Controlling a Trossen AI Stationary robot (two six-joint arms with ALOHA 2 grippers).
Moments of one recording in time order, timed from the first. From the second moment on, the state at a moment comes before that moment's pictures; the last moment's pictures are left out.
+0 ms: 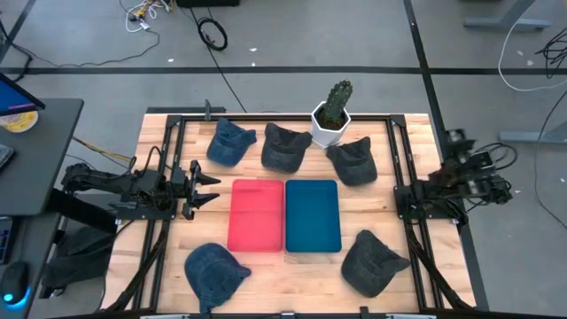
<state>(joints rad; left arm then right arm) -0.19 0.12 0.06 0.16 -0.25 -0.15 0.03 0.00 0.16 1.27 -0.05 0.03</state>
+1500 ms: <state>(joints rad) -0.19 0.12 0.06 0.16 -0.25 -0.15 -0.06 0.99 2.34 -0.66 -0.27 0.38</state>
